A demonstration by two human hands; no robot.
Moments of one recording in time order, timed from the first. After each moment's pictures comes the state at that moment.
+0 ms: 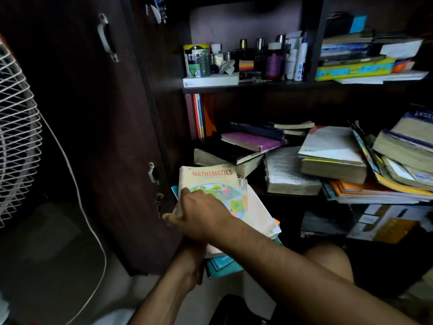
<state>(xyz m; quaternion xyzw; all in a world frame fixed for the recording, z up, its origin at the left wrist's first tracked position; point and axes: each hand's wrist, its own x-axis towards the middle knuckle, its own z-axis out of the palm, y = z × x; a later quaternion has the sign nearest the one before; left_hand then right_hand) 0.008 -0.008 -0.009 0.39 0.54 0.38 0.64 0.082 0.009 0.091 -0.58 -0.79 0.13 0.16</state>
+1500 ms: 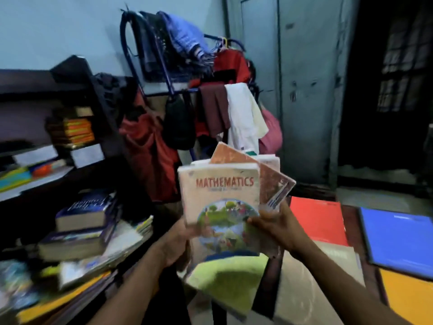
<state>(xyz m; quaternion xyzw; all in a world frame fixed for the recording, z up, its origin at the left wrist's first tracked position) 0.561 -0.149 0.102 0.70 -0.03 -0.03 0.72 0.621 -0.410 0.087 -0.67 -0.22 -0.01 0.71</state>
